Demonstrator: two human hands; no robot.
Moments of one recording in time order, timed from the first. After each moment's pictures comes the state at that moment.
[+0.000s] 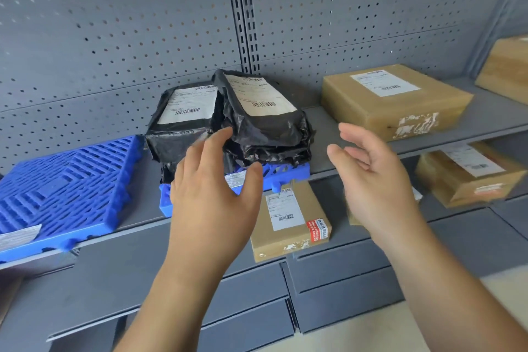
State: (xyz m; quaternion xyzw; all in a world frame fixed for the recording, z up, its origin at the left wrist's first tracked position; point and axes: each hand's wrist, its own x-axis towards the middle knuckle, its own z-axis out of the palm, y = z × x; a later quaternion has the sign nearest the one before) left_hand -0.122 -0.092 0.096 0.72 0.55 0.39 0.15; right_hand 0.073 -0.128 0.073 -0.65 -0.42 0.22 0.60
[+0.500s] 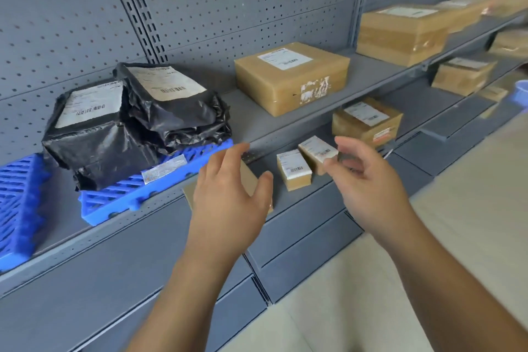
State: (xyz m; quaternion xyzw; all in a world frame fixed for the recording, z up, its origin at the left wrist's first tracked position) left_hand -0.064 -0.144 0.054 0.83 0.42 0.29 0.25; right_hand 0.105 -0.256 0.044 -0.77 -0.30 0.17 0.53
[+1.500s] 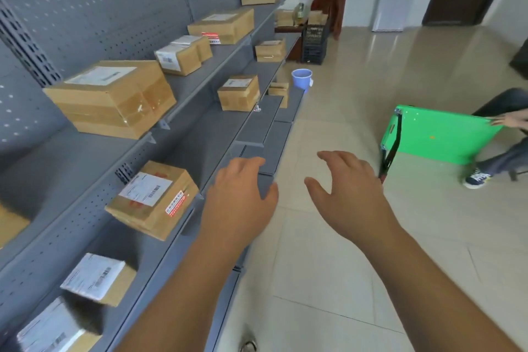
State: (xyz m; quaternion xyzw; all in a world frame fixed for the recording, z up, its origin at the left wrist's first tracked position) left_hand 0.457 -0.320 0.024 0.96 0.07 0.10 0.23; right_hand 0.485 -0.503 0.027 -0.96 -0.08 -0.04 0.25
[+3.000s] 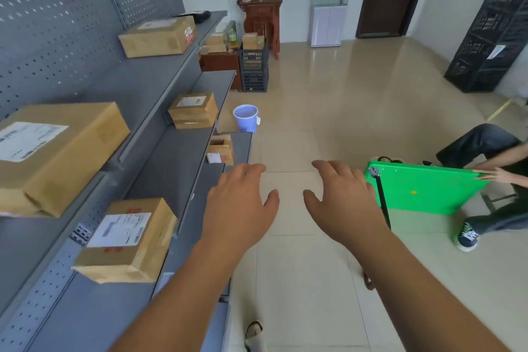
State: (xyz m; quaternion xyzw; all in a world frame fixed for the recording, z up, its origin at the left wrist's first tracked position) left_hand 1.267 -0.380 0.015 0.98 -0.07 0.05 0.19; right_hand 1.255 -0.559 0.015 -0.99 0.05 -0.04 0.16
